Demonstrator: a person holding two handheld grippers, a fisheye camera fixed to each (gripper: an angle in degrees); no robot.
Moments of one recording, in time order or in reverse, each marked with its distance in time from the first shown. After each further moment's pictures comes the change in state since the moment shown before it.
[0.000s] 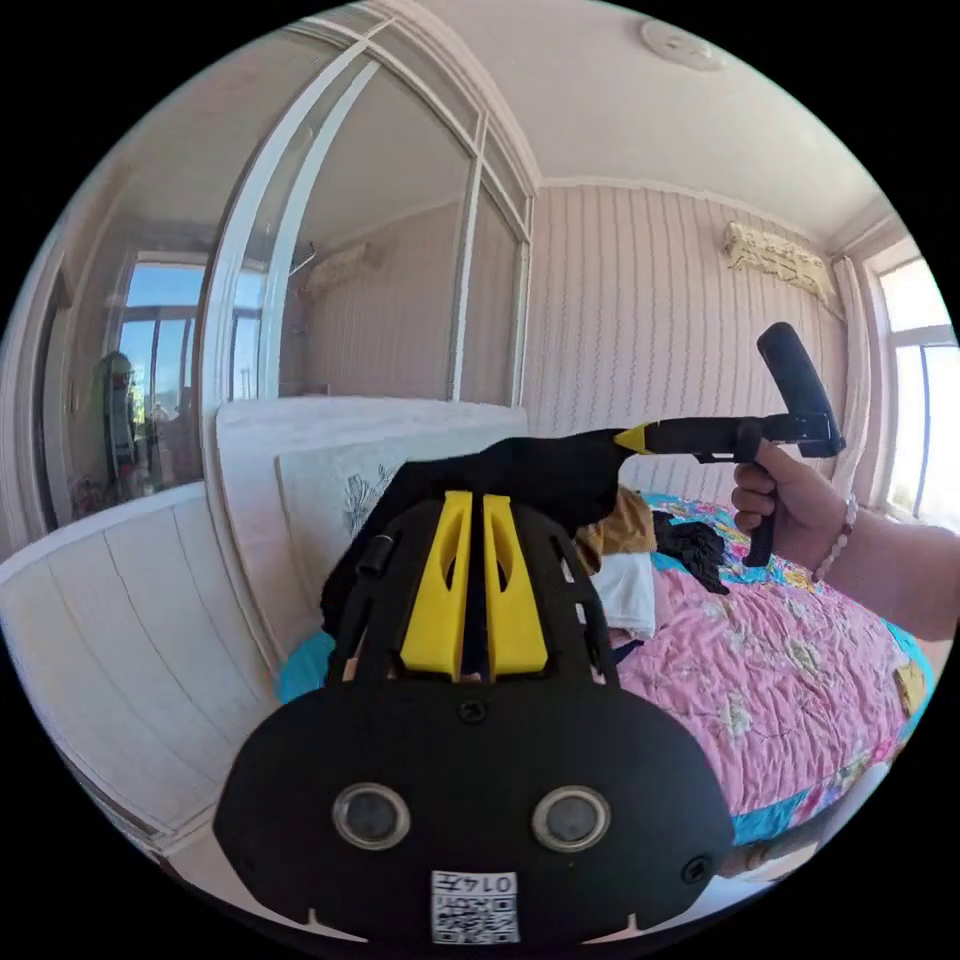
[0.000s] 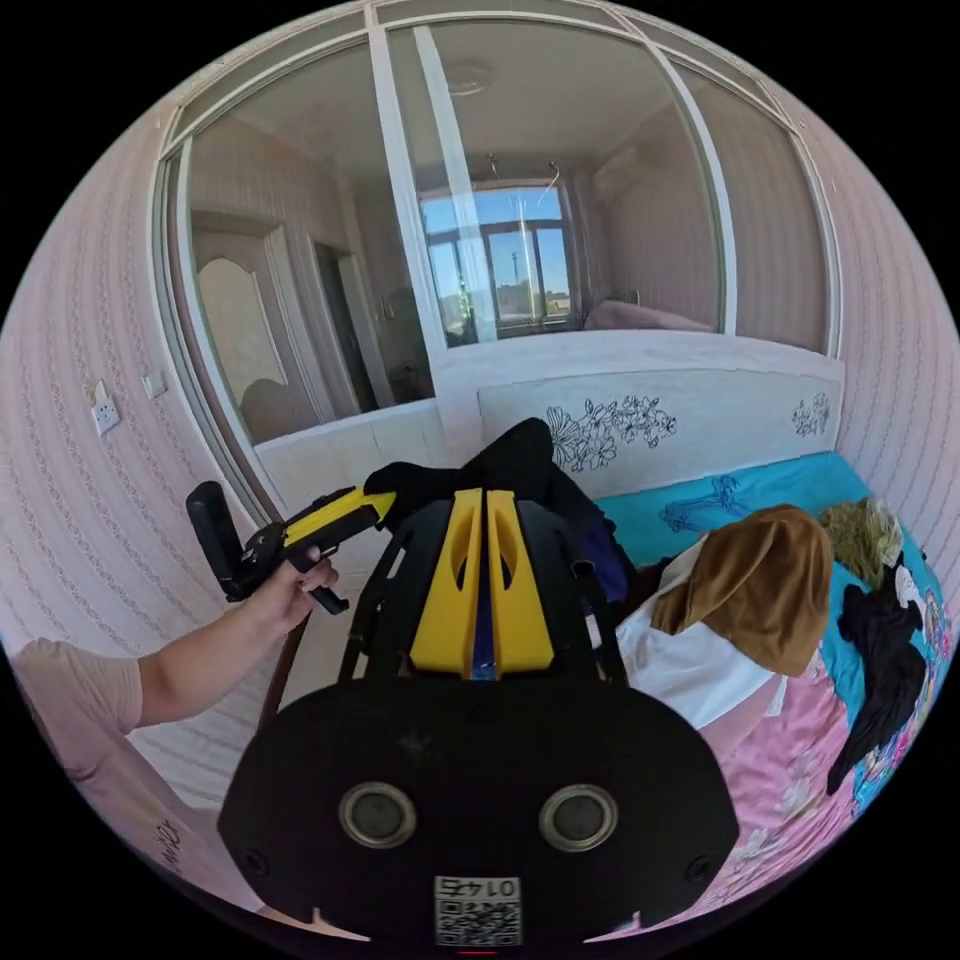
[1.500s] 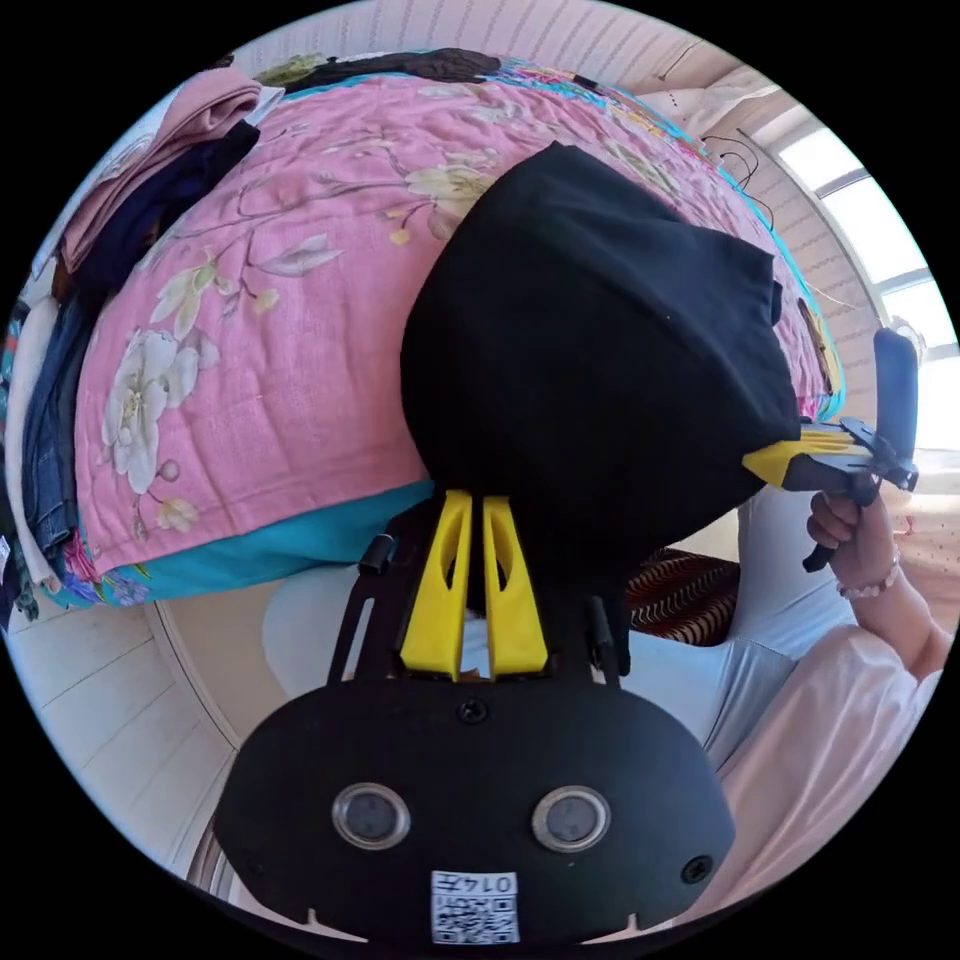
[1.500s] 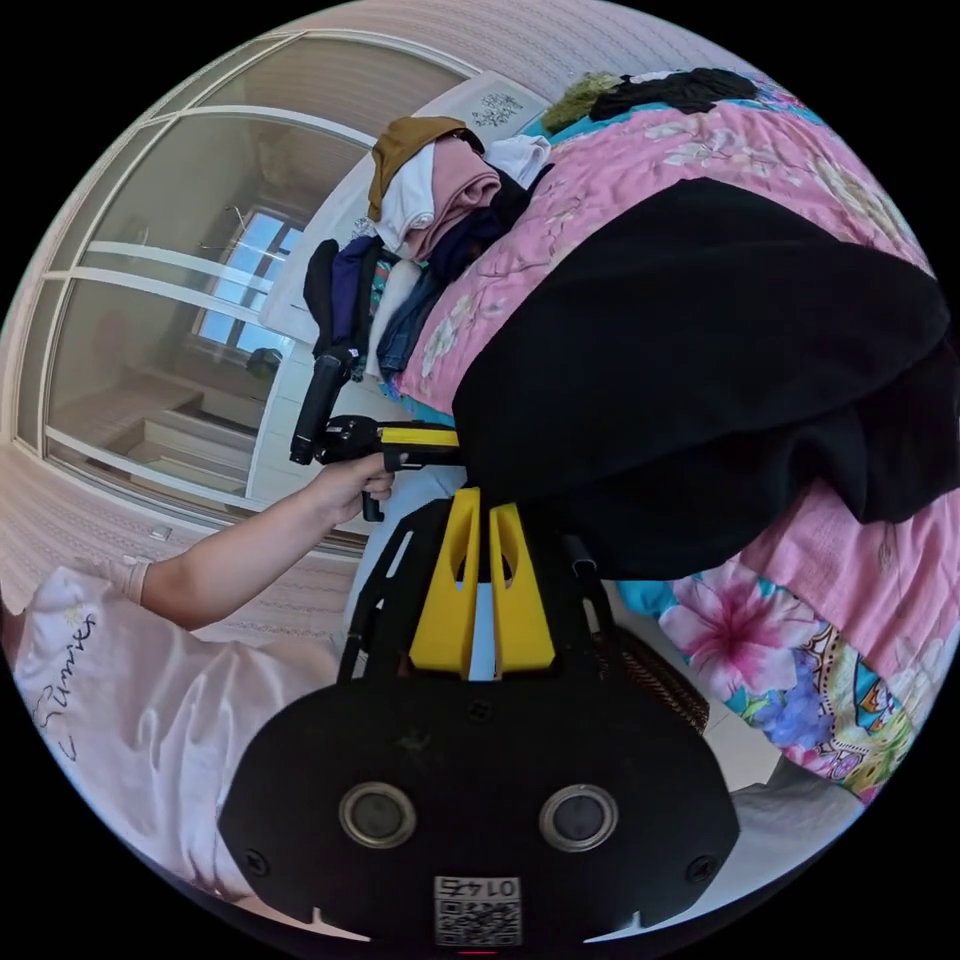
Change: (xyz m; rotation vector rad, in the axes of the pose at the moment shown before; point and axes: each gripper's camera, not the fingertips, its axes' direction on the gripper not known) left arm 0.422 0.218 0.192 -1.232 0.596 0.362; right arm 0.070 0.580 -0.306 -0.151 -0.072 0.890
